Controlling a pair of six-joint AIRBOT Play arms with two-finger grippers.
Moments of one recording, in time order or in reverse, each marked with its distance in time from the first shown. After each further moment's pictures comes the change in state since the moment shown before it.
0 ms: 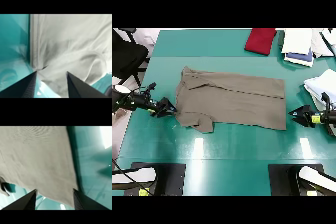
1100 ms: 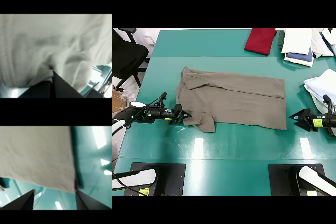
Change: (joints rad) left arm -0.147 0.055 -0.278 -0.374 0.196 0.114; right arm -0.015 0.088 -0.055 -0.087 0.033 0.063
